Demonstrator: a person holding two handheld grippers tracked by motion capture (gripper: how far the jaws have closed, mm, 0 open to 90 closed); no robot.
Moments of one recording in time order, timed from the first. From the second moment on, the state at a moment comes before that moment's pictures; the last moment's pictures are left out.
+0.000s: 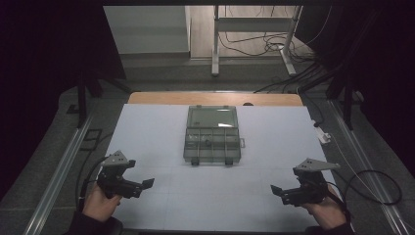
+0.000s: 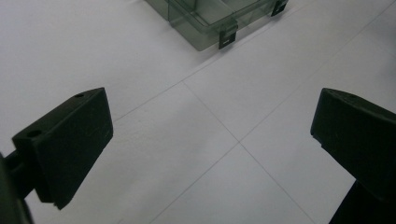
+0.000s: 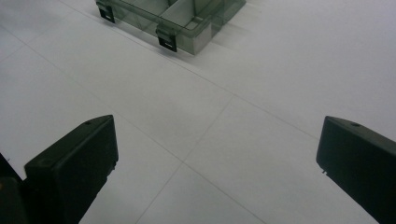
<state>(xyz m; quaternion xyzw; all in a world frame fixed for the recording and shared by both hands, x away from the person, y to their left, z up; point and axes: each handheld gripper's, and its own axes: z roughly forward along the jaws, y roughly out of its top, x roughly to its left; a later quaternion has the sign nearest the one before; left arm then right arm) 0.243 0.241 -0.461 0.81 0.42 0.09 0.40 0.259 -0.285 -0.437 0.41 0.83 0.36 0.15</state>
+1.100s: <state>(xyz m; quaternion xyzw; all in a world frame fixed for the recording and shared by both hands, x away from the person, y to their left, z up) 0.307 0.207 -0.462 0.82 0.41 0.07 0.40 0.322 -0.245 -0.435 0.38 0.84 0.37 0.12</state>
